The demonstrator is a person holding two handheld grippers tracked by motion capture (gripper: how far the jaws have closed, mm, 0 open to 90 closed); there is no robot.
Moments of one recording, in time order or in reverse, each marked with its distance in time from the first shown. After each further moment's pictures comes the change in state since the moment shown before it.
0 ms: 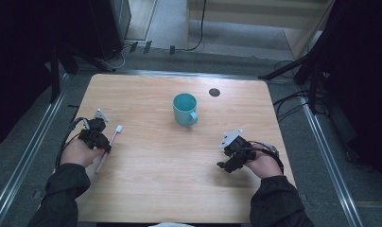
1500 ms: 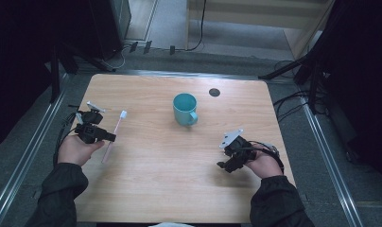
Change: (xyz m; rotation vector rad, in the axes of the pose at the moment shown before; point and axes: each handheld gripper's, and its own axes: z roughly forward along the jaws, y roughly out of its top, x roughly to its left) left arm -0.008 -0.005 -0.039 -0.252 -0.157 0.098; right arm -0.001 -0.001 0.000 -0.005 0.001 -0.004
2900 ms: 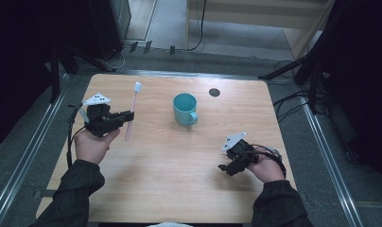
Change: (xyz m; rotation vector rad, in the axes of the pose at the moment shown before) left arm -0.064 0.007 -0.035 -0.541 -0.140 0.204; right arm 0.007 -0.008 -0.005 -0.016 0.002 0.025
